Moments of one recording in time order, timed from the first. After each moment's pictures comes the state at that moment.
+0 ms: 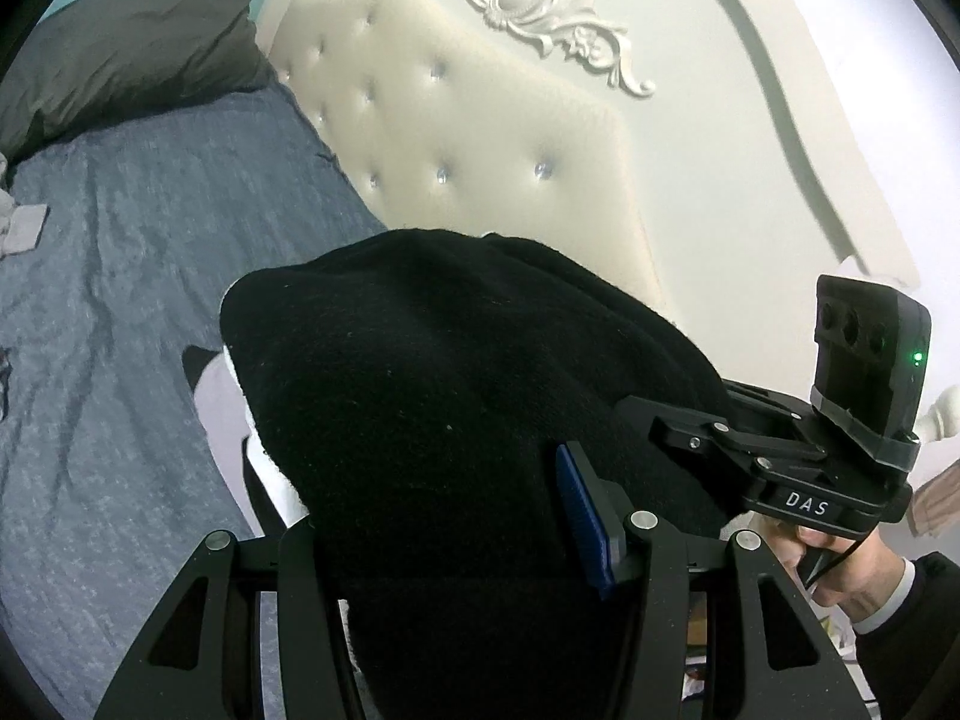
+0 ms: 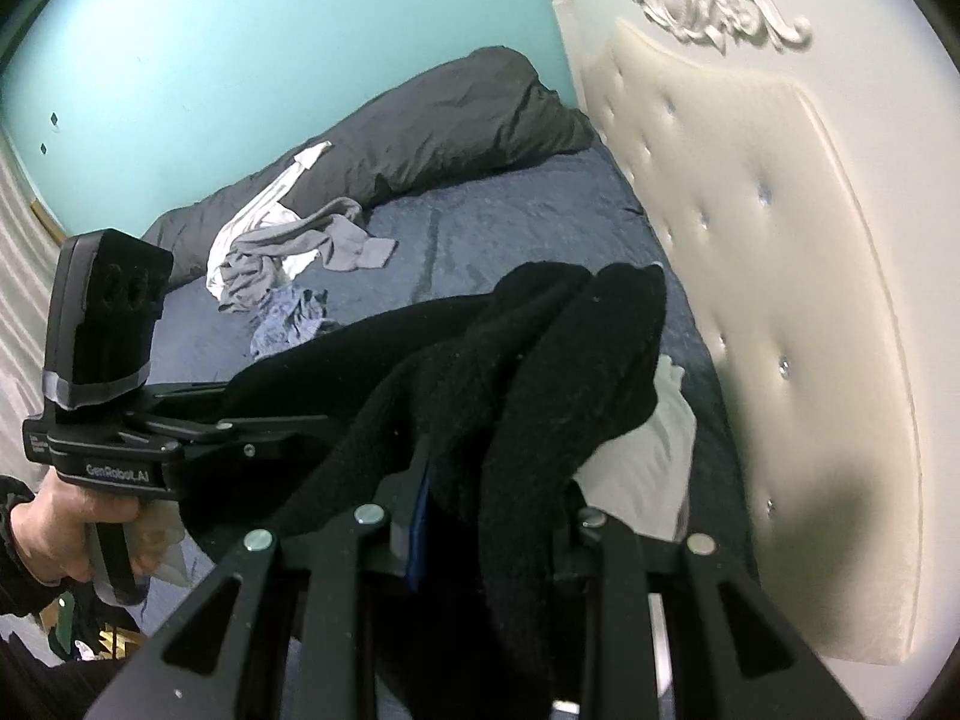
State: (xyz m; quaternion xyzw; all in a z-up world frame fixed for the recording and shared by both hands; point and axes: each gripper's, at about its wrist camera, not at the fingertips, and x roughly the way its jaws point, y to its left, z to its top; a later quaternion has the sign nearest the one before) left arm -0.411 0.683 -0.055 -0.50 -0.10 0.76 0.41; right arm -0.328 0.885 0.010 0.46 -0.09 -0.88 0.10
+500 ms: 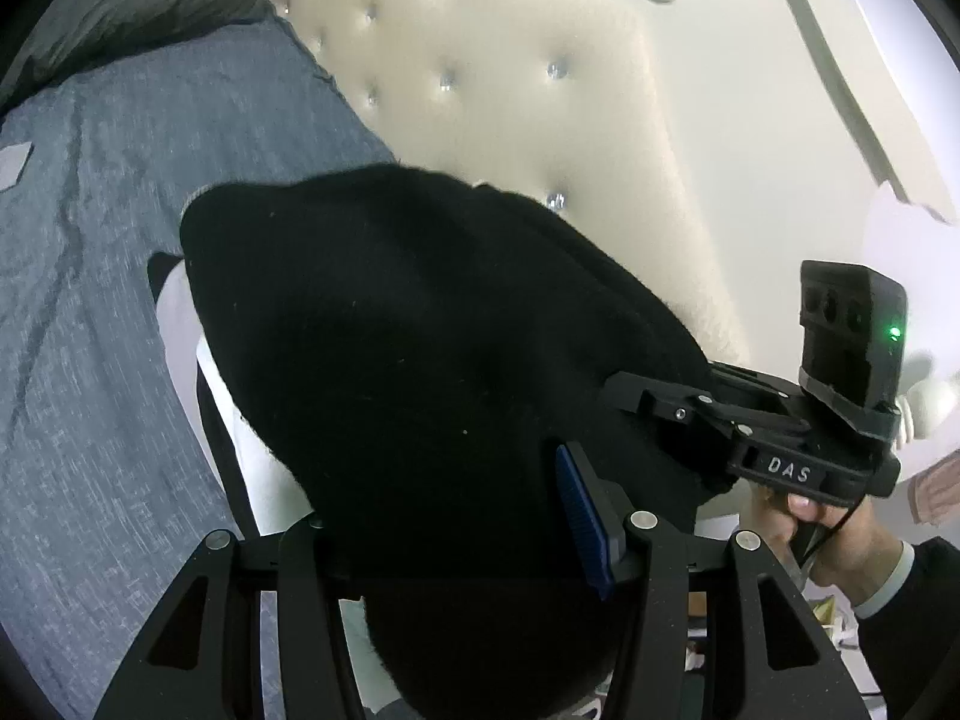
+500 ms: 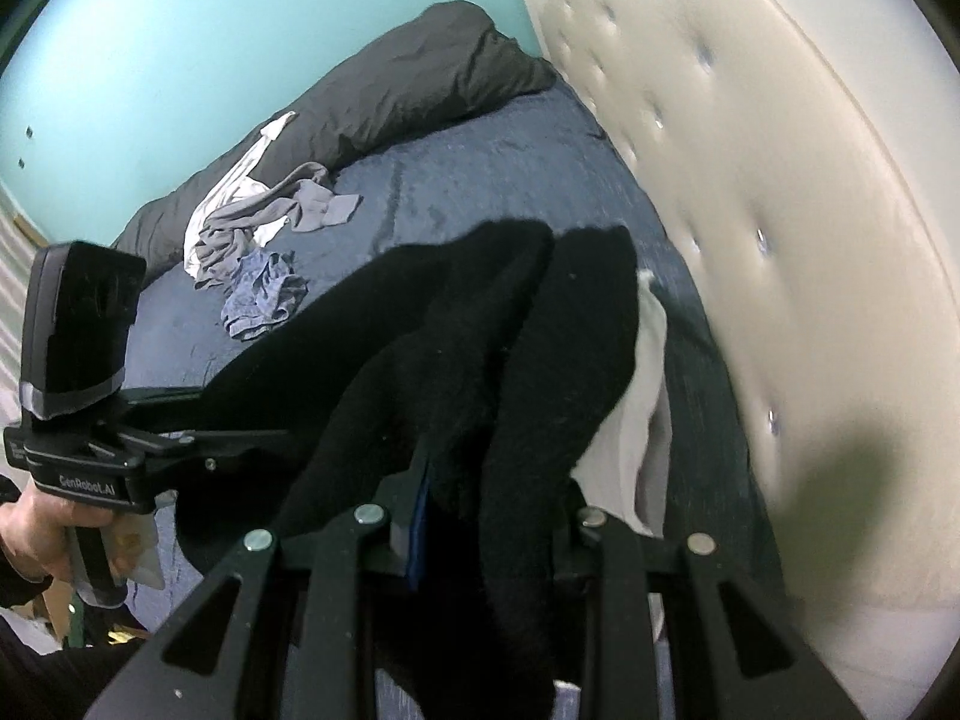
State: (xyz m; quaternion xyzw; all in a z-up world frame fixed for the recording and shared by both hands) left arm -0.387 0.710 -0.122 -0.55 -0.08 0.73 0.41; right arm -0.295 0.919 -0.060 0.49 -0.13 -0.86 0.09
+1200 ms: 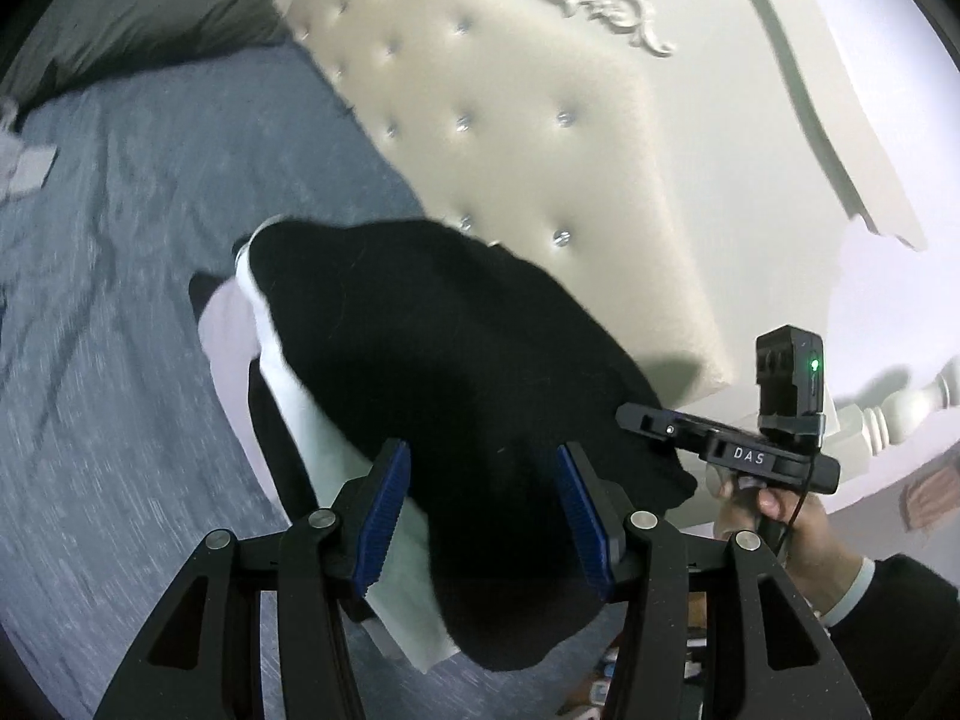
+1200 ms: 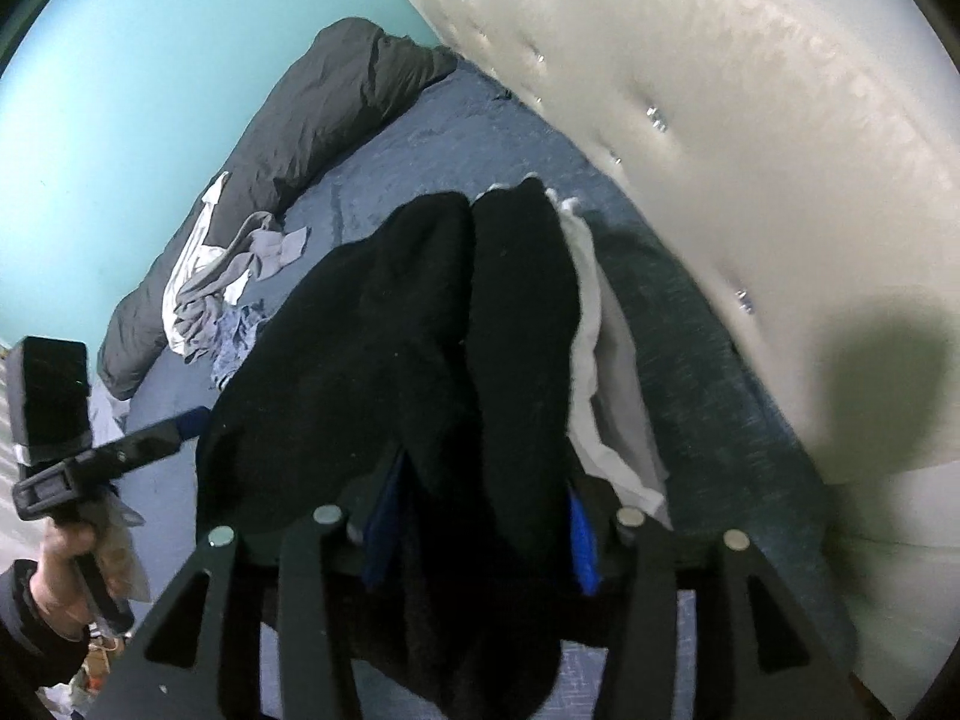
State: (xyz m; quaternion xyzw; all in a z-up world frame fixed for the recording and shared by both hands) left arm -0.390 0.661 -0.094 -0.52 -0.10 0.74 0.42; right arm -0.264 0.954 -0.074 0.49 -0.24 -0.84 0.01
